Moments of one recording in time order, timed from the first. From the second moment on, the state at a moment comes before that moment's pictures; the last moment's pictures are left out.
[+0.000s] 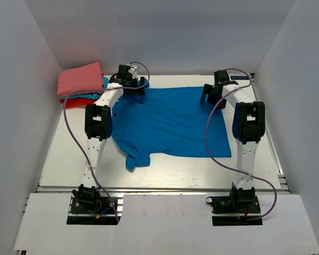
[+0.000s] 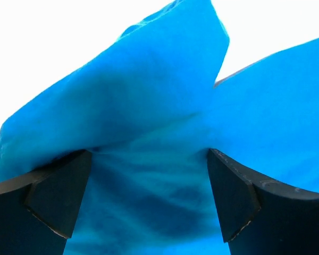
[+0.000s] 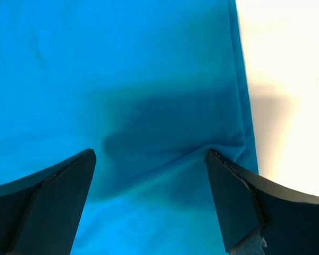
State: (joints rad) left arm -0.21 2.59 2.29 -0.52 0.17 -0.07; right arm 0.12 2.27 1.81 -0.62 -0.03 0.30
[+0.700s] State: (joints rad) left arm -0.22 2.45 2.22 -0.35 0.27 -0.12; right arm 0.04 2.09 1.84 -0.61 -0.17 0.23
